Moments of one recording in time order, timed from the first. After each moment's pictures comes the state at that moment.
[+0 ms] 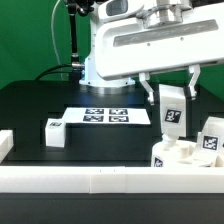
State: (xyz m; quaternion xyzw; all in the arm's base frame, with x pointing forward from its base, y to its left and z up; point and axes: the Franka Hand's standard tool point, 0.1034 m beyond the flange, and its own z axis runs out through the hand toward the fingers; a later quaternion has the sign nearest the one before) arm 0.644 0.047 0.119 -0.97 0.09 -0.22 0.06
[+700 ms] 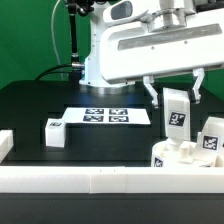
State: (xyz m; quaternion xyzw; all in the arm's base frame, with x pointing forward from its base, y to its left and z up) arm 0.643 0.057 0.116 -0.97 0.10 -0.23 0.07
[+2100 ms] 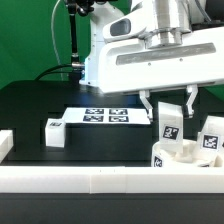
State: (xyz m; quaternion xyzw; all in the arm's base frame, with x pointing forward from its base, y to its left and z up) arm 0.631 0.053 0.090 -0.97 0.10 -0.23 0.05
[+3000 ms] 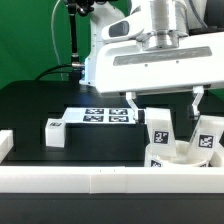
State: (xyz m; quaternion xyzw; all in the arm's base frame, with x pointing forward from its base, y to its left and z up) arm 0.632 0.047 0.092 -0.96 0.11 -0.26 0.04
